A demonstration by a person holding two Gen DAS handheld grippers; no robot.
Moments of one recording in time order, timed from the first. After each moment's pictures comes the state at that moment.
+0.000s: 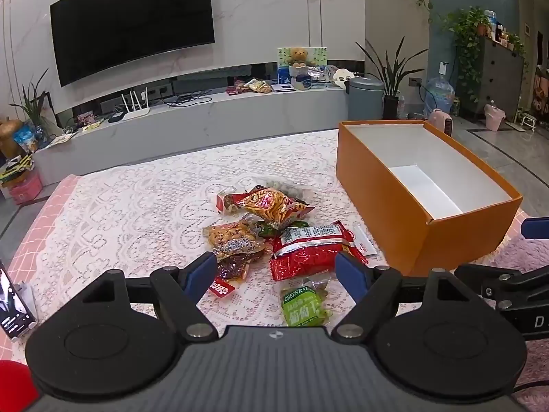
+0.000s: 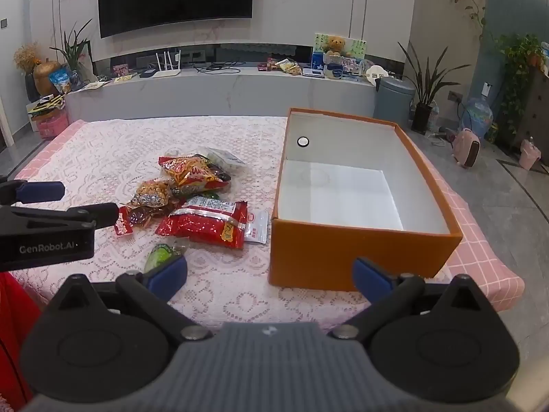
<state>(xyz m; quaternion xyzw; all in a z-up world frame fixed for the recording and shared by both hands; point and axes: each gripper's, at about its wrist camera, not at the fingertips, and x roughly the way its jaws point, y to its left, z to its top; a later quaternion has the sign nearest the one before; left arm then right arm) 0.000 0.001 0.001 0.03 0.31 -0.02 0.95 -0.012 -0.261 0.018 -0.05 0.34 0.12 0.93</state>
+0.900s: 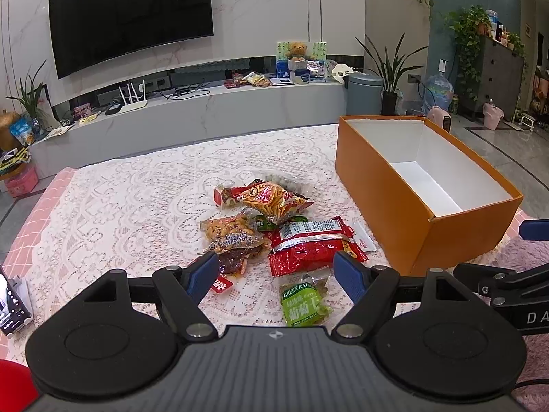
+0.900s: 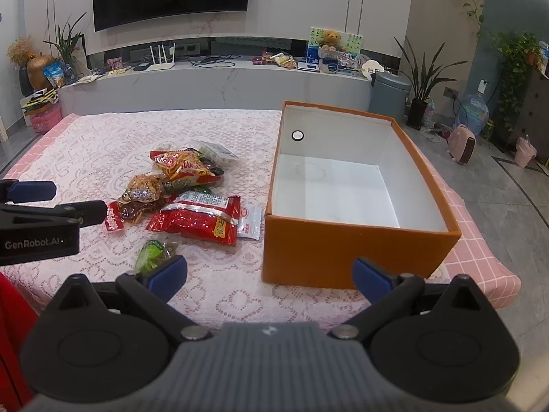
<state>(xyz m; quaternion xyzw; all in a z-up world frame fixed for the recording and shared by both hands) 0.005 0.007 -0.003 0.03 0.33 -0.02 0.94 -0.003 -0.259 0.013 -0.06 0.36 0.11 0.93</state>
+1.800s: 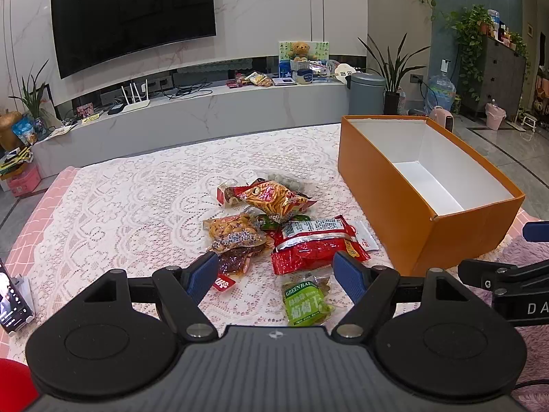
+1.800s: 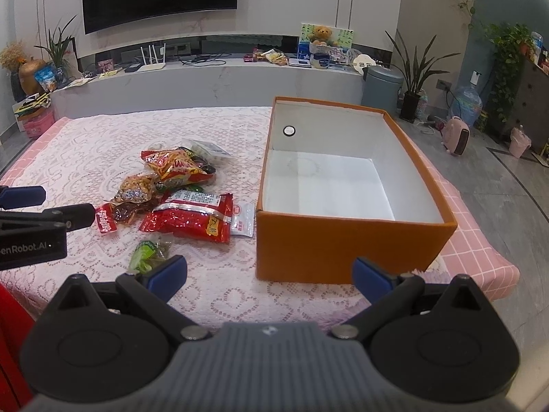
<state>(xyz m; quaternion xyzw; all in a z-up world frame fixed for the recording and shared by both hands) 0.004 0.008 -0.003 0.03 0.33 -0.01 0.94 -0.001 -0.262 0.009 -0.05 0.36 0.10 0.93</state>
